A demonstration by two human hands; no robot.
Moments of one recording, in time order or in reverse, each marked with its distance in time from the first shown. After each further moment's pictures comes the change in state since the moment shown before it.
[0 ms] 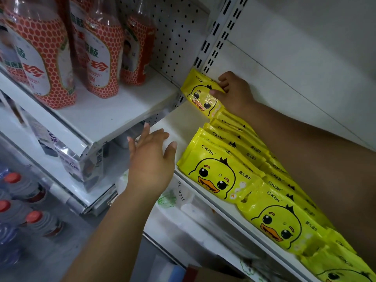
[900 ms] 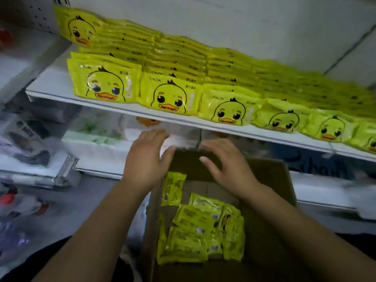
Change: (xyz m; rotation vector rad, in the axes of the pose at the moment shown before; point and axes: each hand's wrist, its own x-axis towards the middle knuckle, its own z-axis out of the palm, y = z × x) left_hand -0.236 0.052 0.077 0.215 -0.436 0.609; right_hand -0.543 0.053 -0.048 0.022 0.068 0.174
